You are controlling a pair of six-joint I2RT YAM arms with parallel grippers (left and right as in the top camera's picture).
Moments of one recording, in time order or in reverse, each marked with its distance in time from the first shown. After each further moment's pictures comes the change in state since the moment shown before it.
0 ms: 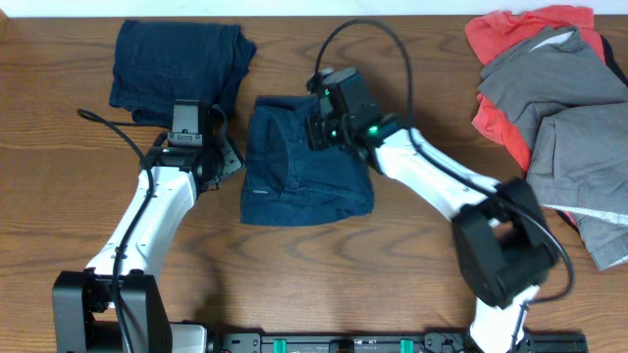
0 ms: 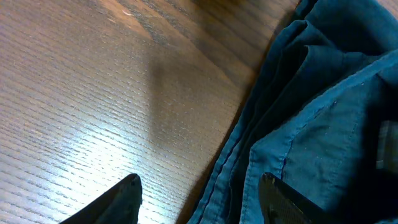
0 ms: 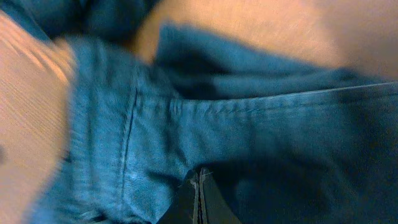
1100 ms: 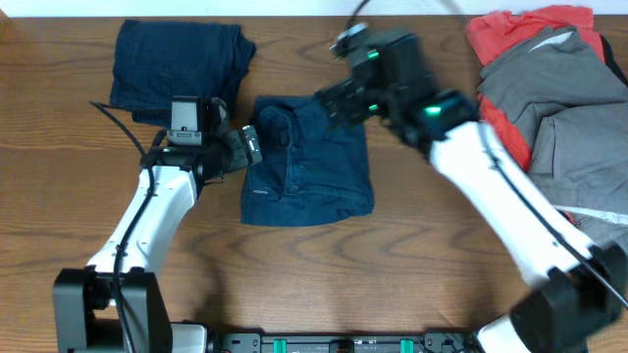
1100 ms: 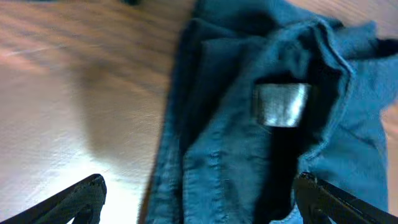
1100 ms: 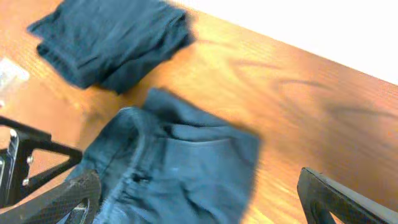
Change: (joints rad) left arm 0.000 0.024 0.000 0.120 0.248 0.211; right arm -0.131 -0.337 0.148 -0.340 0.045 -0.194
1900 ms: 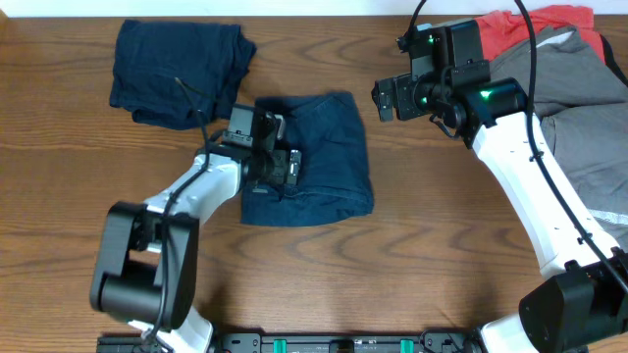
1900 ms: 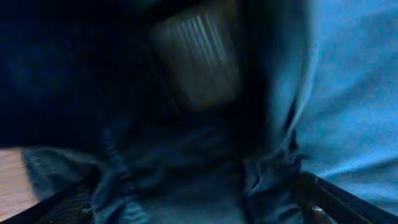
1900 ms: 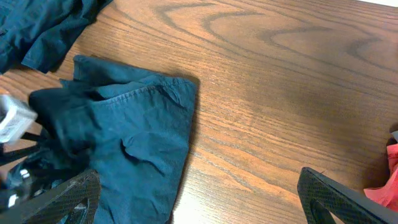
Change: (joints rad) left arm -0.183 0.224 0.000 0.112 -0.064 0.218; right arm -0.155 0.006 -0.005 -0.165 0.013 0.035
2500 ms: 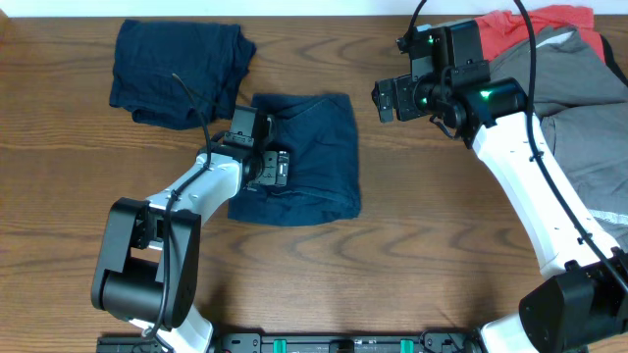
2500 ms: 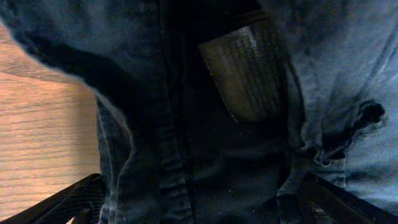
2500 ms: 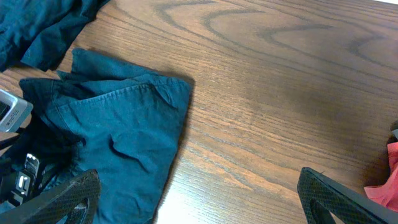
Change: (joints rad) left arm -0.002 0.007 0.002 -0.035 -0.239 -0.016; right arm 0.000 0.000 0.000 -0.005 0.000 0.000
